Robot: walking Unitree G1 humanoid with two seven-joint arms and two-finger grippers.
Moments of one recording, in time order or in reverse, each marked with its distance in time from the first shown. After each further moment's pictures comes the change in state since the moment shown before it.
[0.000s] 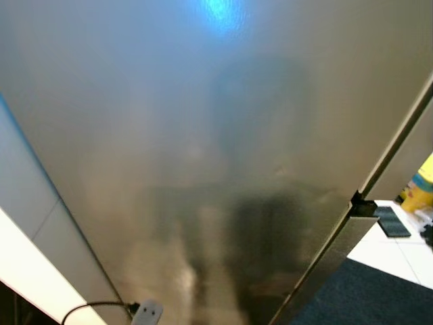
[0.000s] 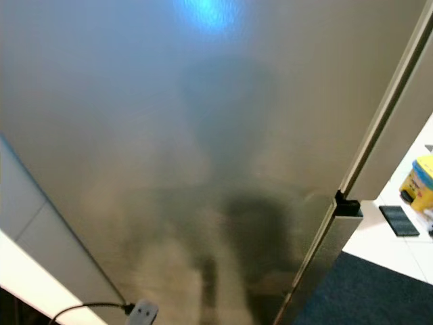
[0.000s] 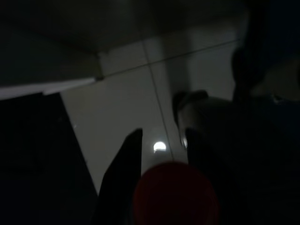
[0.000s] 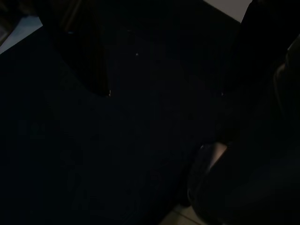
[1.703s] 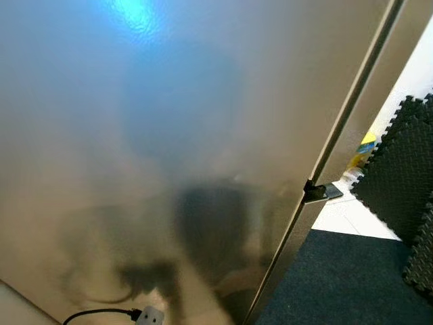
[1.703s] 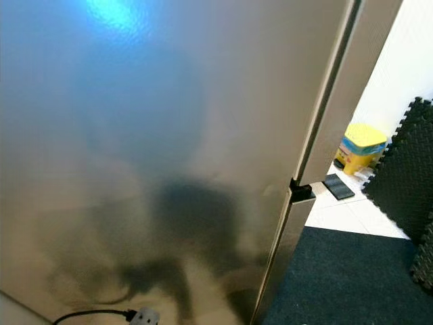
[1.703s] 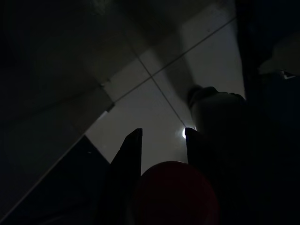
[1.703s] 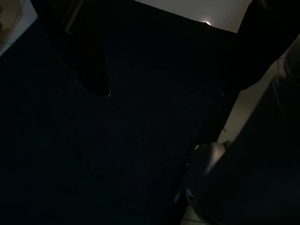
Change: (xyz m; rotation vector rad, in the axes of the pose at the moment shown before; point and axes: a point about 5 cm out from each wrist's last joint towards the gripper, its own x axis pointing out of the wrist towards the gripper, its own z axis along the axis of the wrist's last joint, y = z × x) left arm 0.001 -0.002 0.000 0.066 0.034 -0.015; right arm 0.000 -0.005 0.003 0.032 -0.013 -0.017
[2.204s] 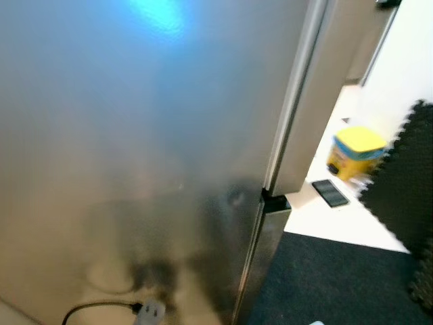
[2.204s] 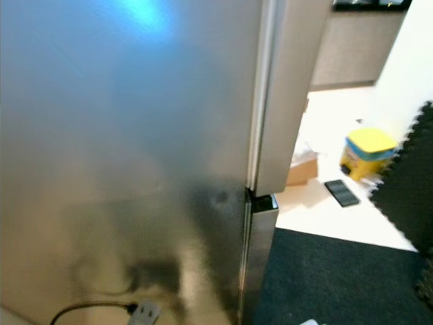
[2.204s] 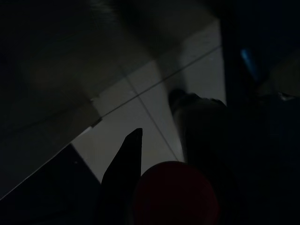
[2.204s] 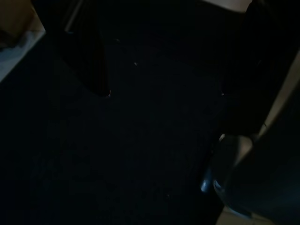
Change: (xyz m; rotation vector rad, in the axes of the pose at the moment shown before) left arm -0.001 0.002 -0.001 -0.013 -0.003 0.023; right arm -0.001 -0.006 0.000 -0.003 -0.005 -0.014
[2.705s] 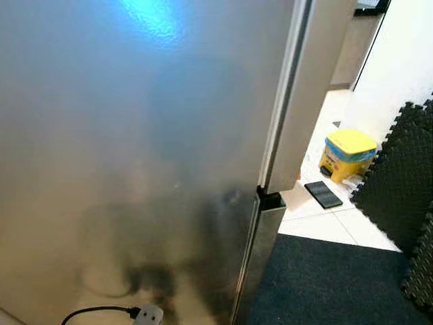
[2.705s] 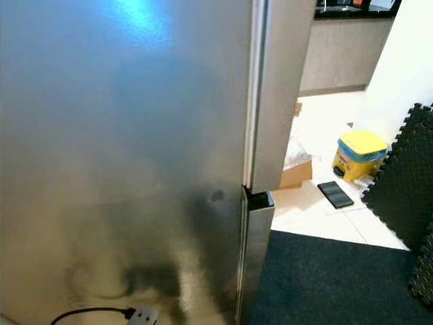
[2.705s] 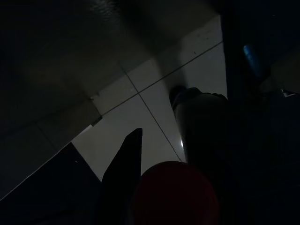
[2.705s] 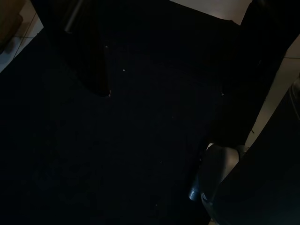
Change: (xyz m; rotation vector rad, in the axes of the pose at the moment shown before) left arm 0.000 0.001 0.000 0.001 -0.001 0.010; right arm 0.000 0.005 -0.004 0.001 0.014 0.015
